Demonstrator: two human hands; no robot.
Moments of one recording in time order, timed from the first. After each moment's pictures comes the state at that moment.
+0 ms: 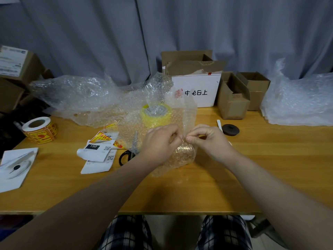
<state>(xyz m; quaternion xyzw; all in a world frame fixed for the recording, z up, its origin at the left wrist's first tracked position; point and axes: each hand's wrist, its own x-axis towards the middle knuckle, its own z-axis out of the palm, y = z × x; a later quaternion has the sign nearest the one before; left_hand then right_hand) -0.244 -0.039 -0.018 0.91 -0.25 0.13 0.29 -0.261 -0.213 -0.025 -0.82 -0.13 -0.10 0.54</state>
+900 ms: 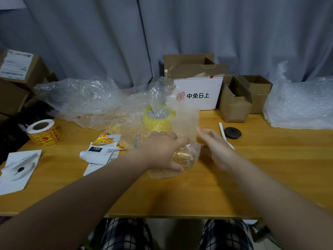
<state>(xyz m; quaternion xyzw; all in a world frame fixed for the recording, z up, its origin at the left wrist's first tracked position) -0.231 -0.029 -0.007 0.92 -0.39 0.01 -0.06 -0.250 -0.217 -0.034 -0.72 0.14 0.07 0.67</state>
